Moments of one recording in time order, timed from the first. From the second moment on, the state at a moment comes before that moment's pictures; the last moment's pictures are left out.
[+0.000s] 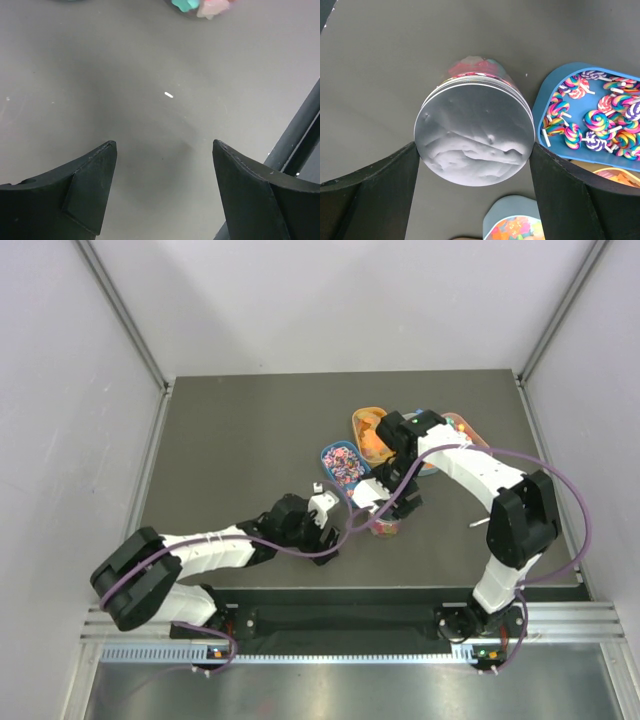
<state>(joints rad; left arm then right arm) -0.82 1.34 0.49 0.16 0.23 -0.14 0.57 1.73 1.47 -1.33 -0.39 -1.75</state>
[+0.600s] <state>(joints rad) -0.96 1.49 0.53 0.29 0.16 -0.07 0.57 1.73 1.45 -1.32 -0.39 -1.74</state>
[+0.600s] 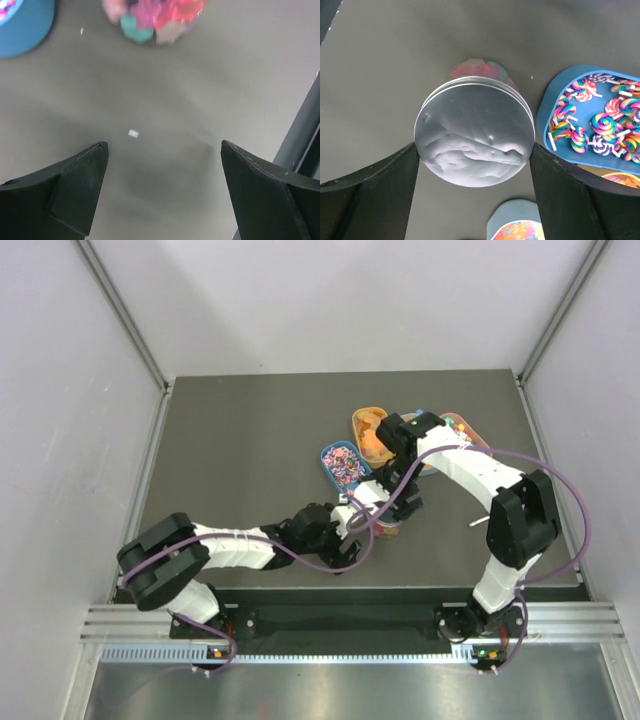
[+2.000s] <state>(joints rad) -1.14 2.12 0.97 0.75 -0.17 -0.19 0.48 1.71 1.42 -1.37 -0.25 -1.72</state>
